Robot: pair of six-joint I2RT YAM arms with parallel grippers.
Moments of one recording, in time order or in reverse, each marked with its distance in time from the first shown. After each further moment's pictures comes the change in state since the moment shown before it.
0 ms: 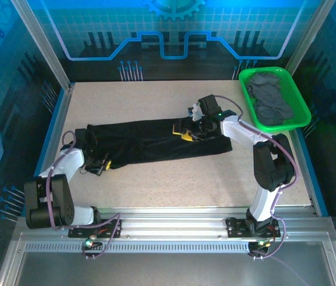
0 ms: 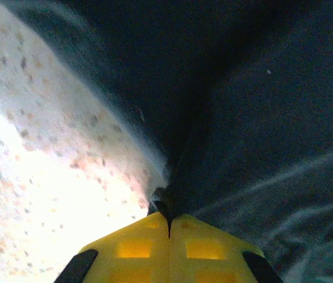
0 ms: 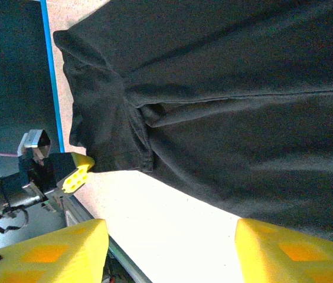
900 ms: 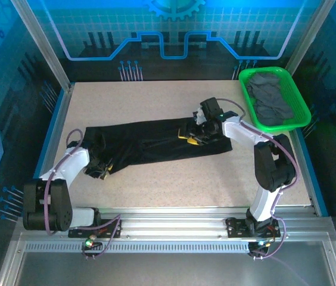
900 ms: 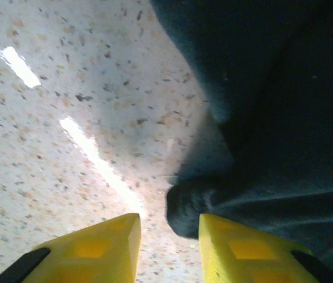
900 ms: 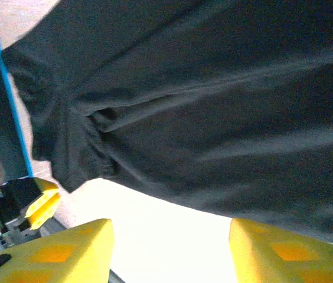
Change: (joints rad) left arm -0.116 0.001 0.042 -0.199 -0.211 -0.076; right arm -0.027 -0.013 -0.040 -0.092 0.114 -0.008
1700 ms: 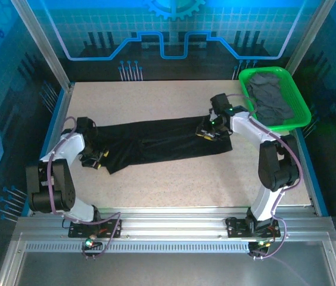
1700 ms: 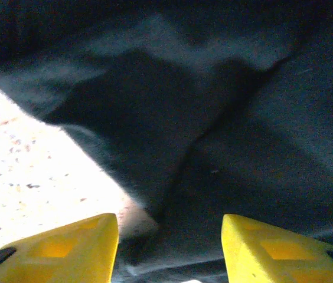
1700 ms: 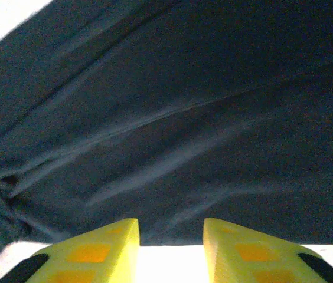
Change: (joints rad) left arm 0.116 0.171 0.164 0.019 0.035 0.103; right arm -0.066 -0.008 0.062 -0.156 0.253 -0.051
